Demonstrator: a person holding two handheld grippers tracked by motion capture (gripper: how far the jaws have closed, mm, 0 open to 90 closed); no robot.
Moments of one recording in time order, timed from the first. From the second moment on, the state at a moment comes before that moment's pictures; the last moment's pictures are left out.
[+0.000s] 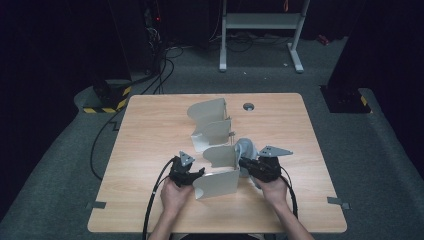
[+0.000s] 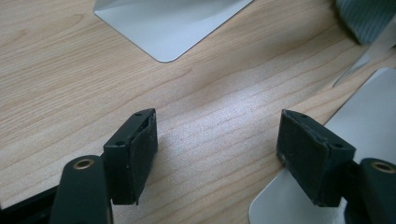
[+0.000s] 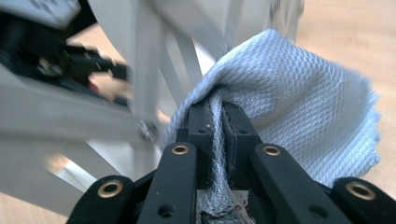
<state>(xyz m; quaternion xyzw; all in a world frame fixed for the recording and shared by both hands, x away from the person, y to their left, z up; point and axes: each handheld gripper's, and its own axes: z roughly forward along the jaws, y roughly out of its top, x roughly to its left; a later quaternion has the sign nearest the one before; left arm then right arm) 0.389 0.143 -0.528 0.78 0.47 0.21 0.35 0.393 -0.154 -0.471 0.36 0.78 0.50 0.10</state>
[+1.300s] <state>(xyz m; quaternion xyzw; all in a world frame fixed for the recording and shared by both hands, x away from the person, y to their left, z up) 0.389 0.143 -0.528 0.78 0.47 0.21 0.35 0.425 -0.137 -0.486 0.38 0.79 0.47 0.08</state>
